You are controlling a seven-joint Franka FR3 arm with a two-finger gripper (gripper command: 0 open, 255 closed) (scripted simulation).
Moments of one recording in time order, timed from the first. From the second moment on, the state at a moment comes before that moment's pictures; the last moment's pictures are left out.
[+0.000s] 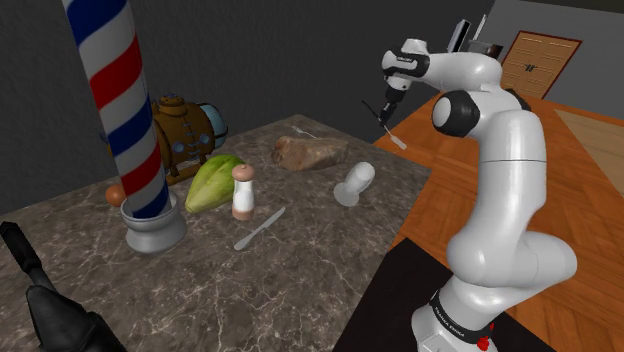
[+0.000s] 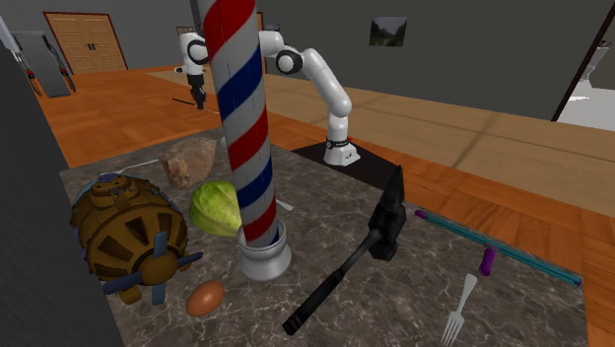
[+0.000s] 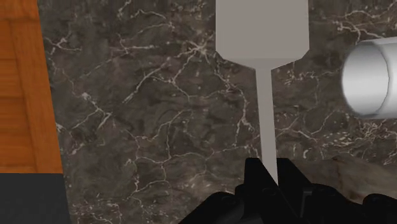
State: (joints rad) arm -0.57 0.65 -0.07 -1.04 0.09 1.73 -0.89
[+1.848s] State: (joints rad) arm -0.59 0.76 -0.07 -1.21 0.11 2.01 -0.93
